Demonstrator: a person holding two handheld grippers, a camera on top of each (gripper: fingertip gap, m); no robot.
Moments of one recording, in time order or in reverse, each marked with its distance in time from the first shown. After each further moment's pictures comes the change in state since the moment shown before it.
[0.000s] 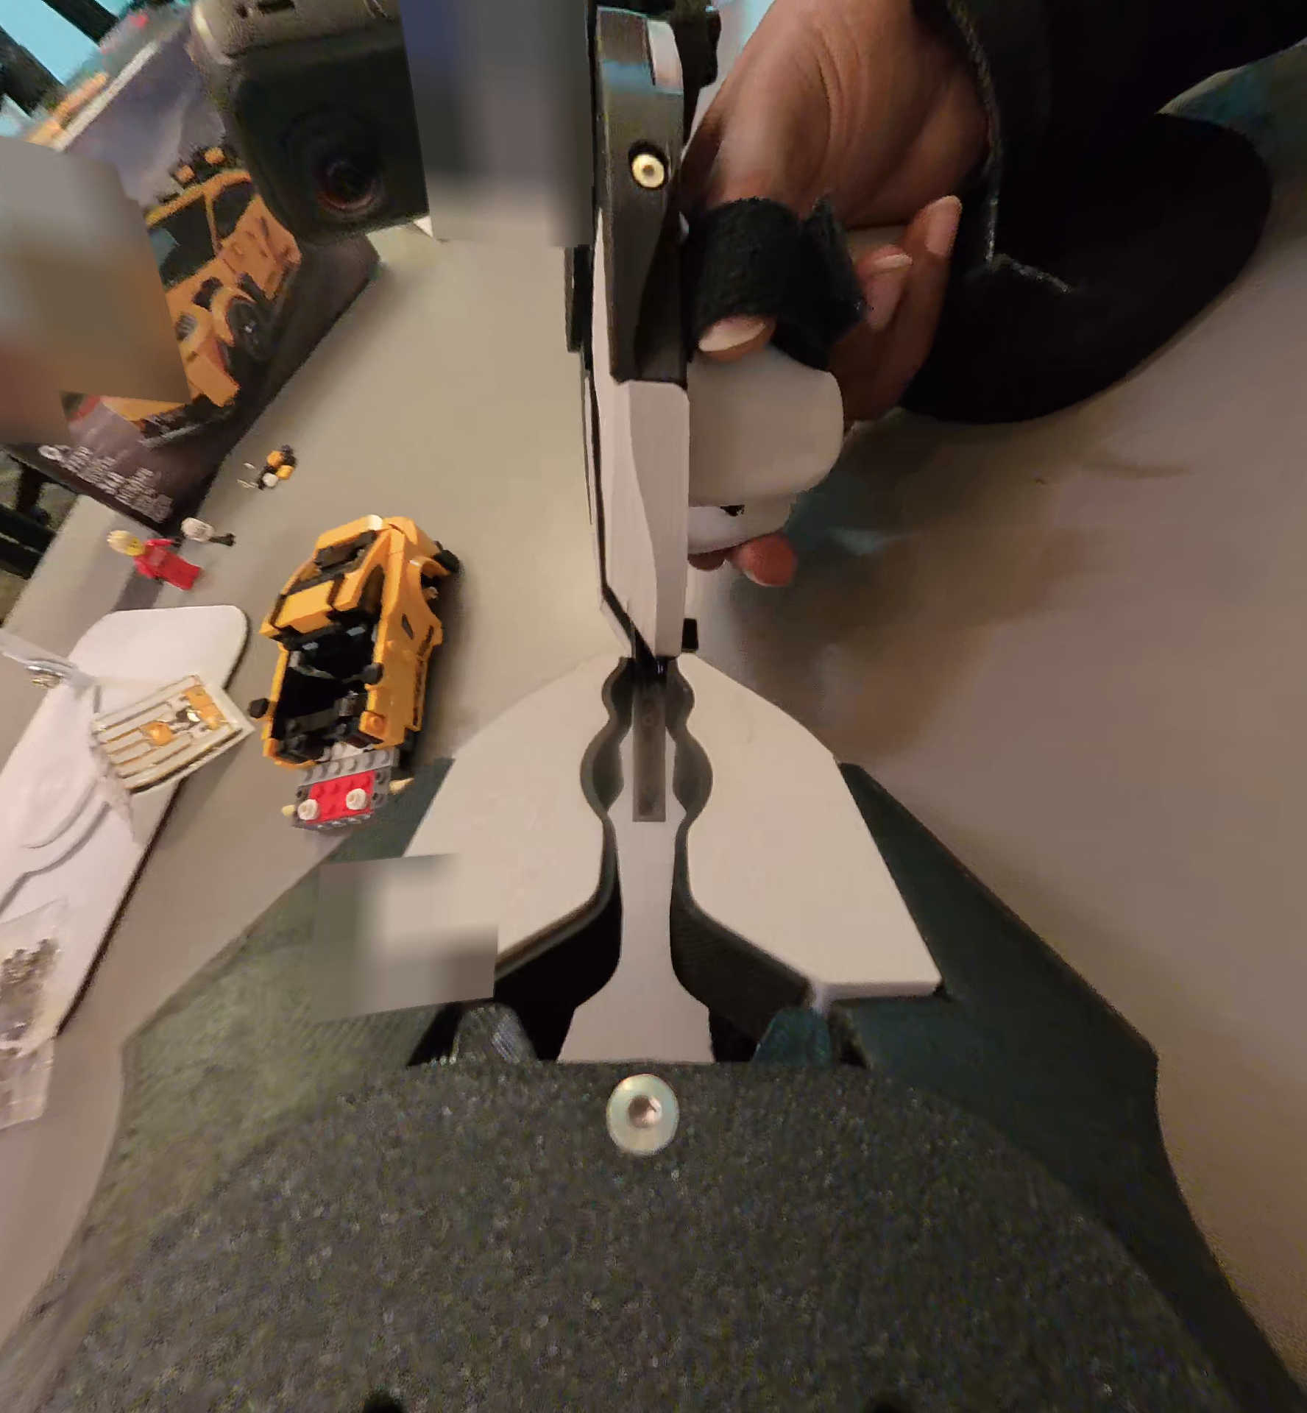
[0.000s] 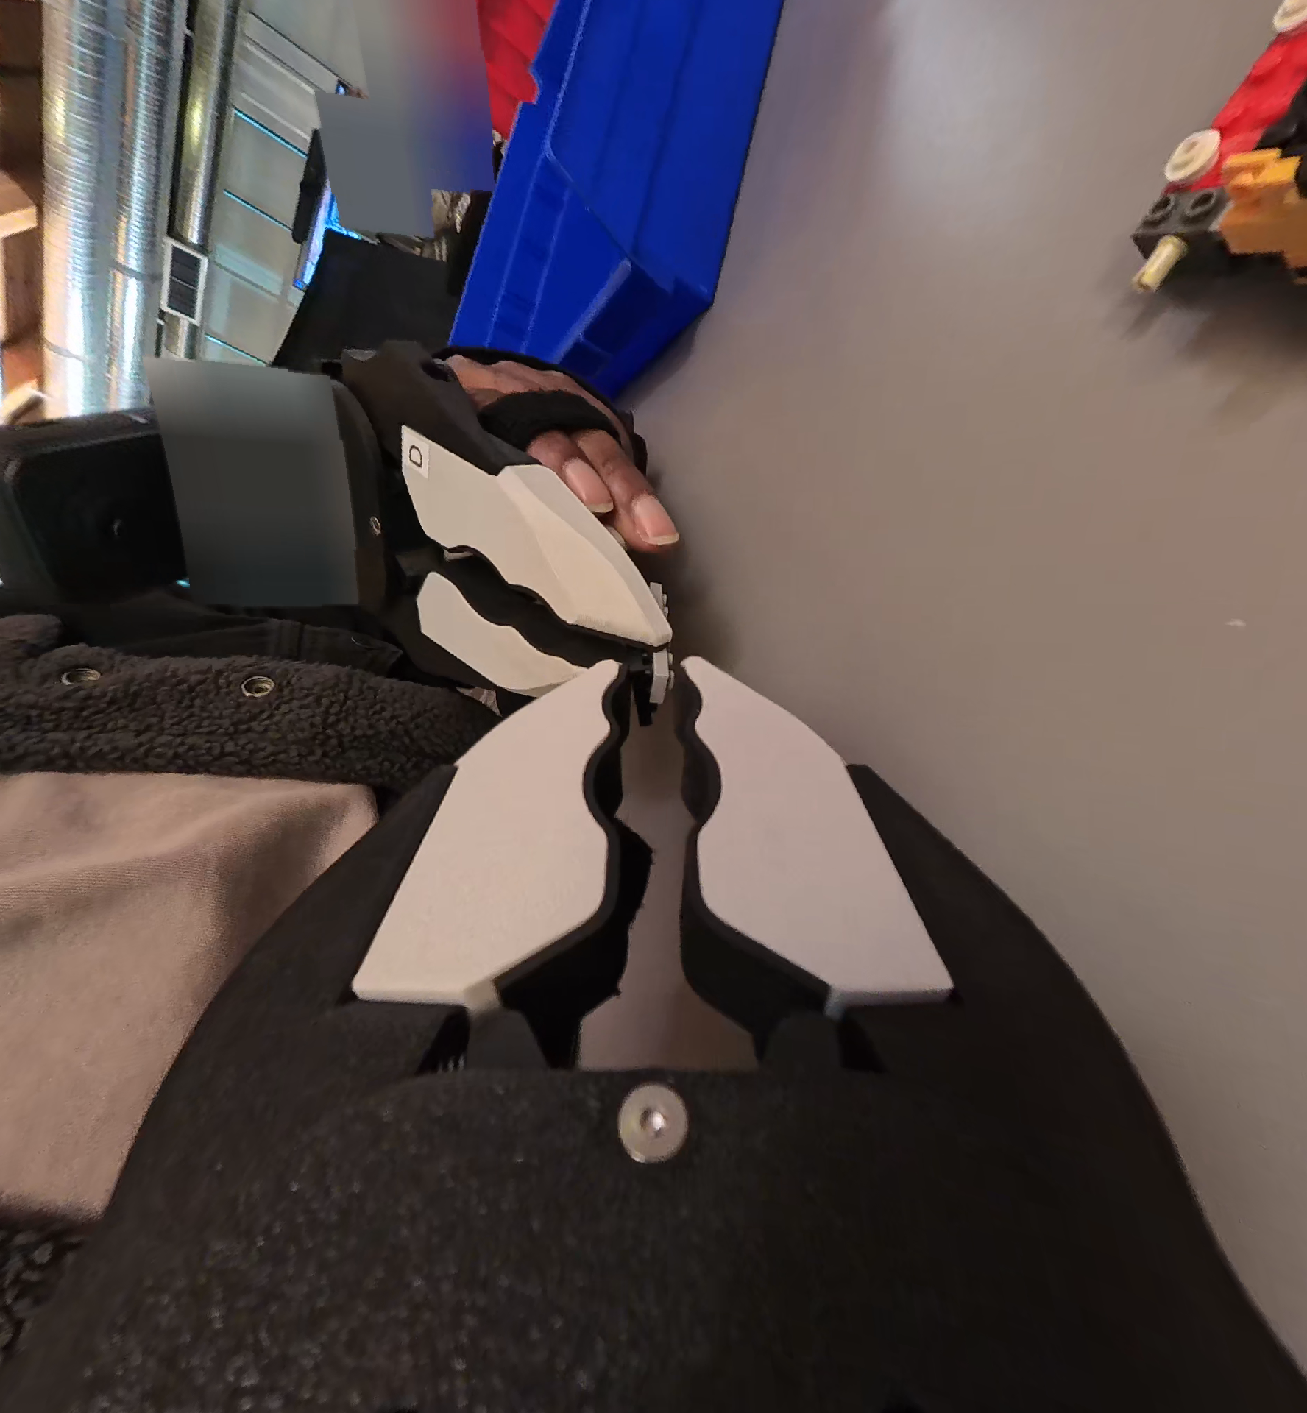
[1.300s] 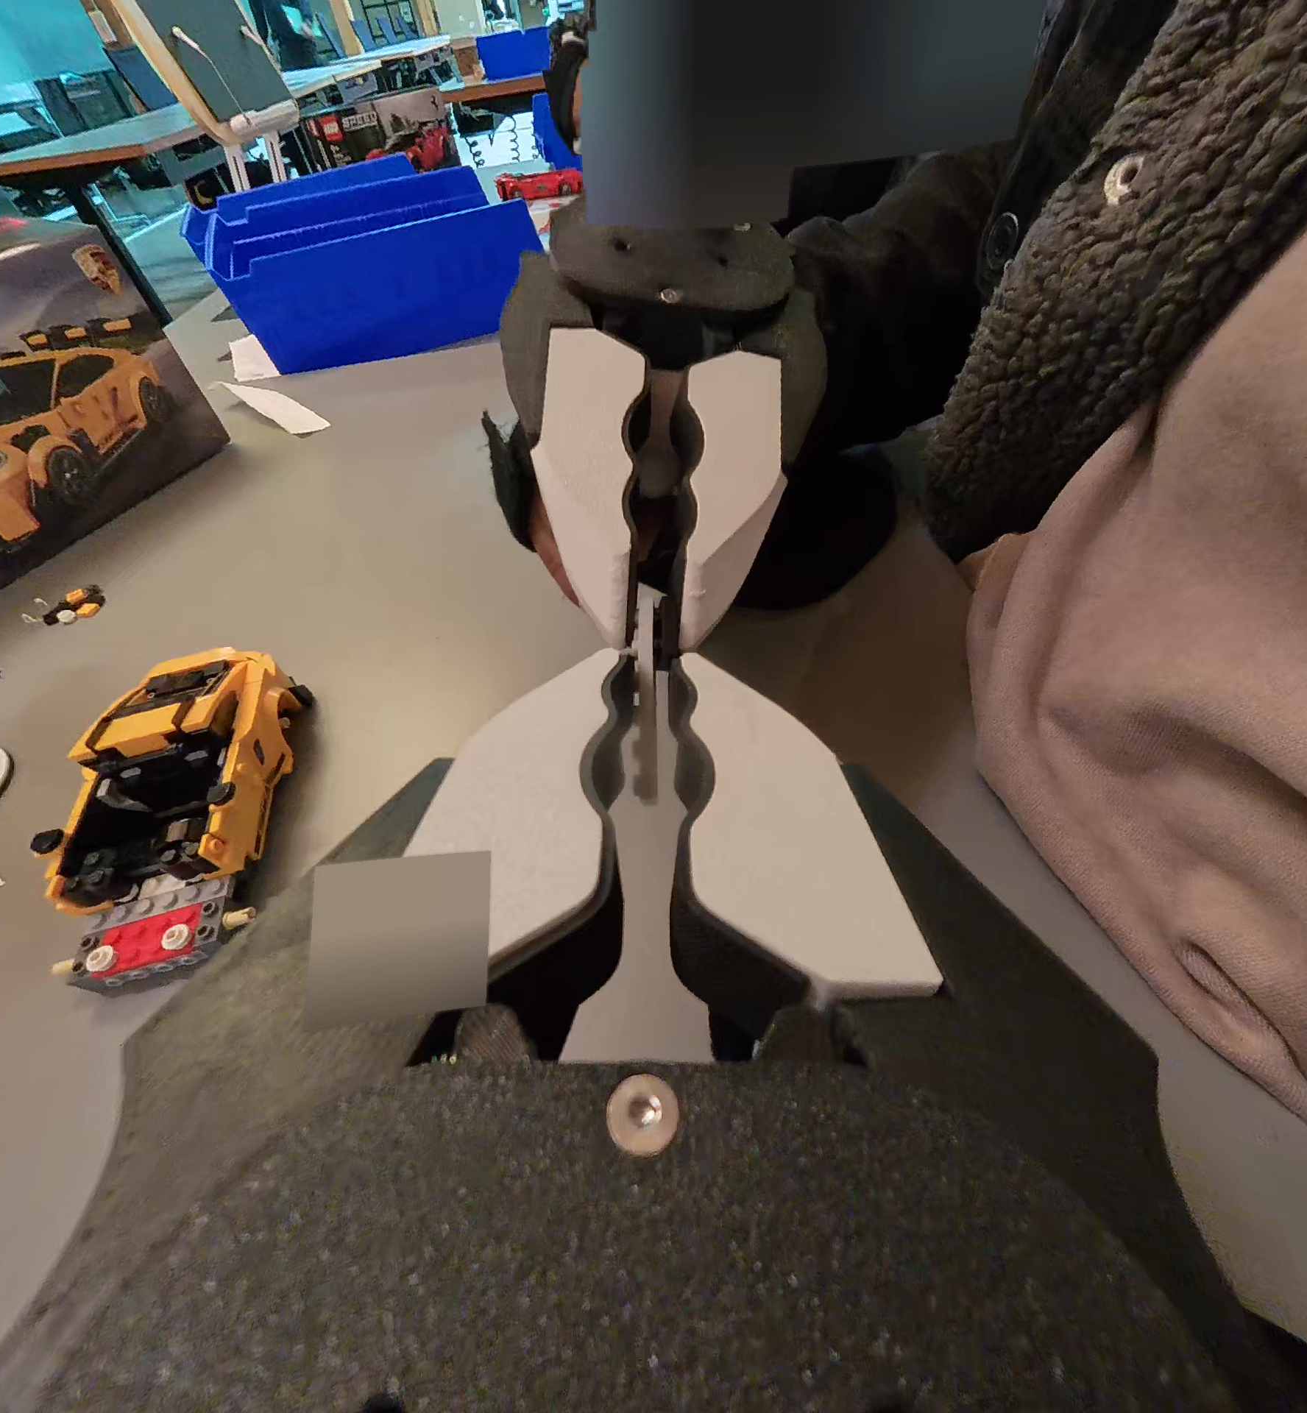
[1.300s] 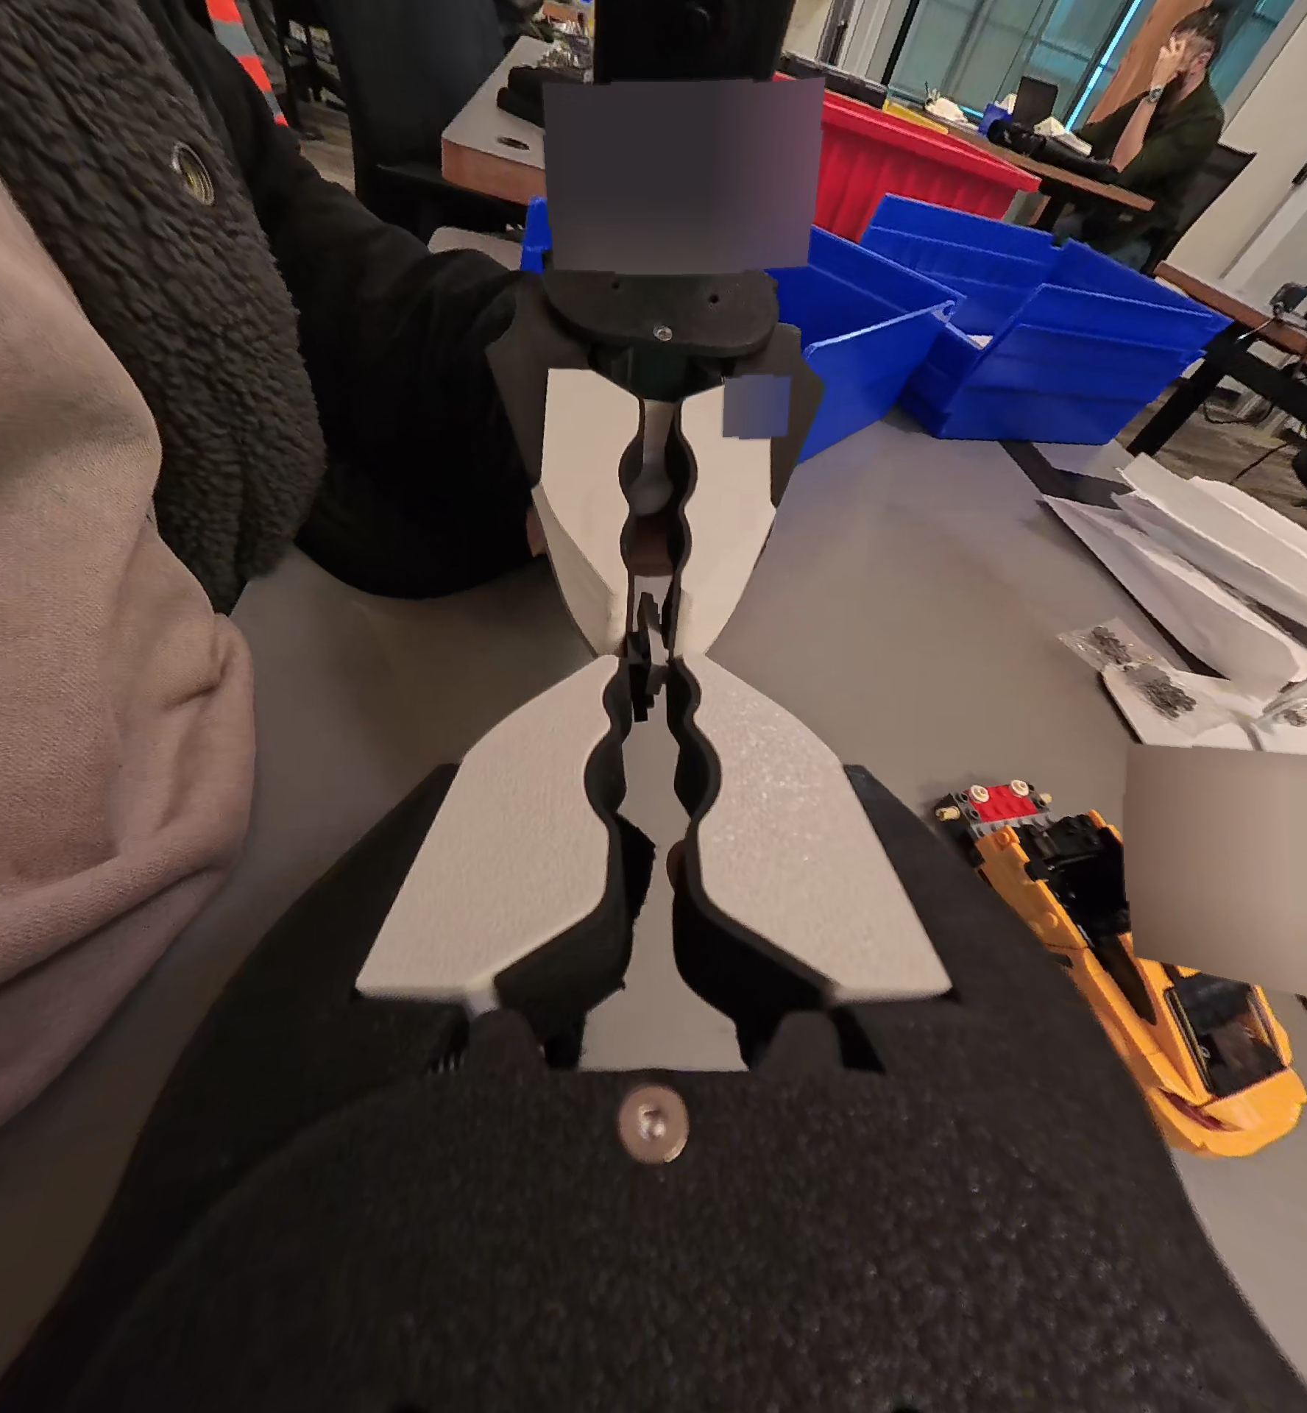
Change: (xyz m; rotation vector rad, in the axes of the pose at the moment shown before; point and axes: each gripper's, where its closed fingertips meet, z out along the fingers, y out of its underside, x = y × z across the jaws) left arm 0.021 -0.036 -0.033 0.303 0.291 -0.177; right arm -0.053 0.010 -0.009 0.075 0.206 -1.198
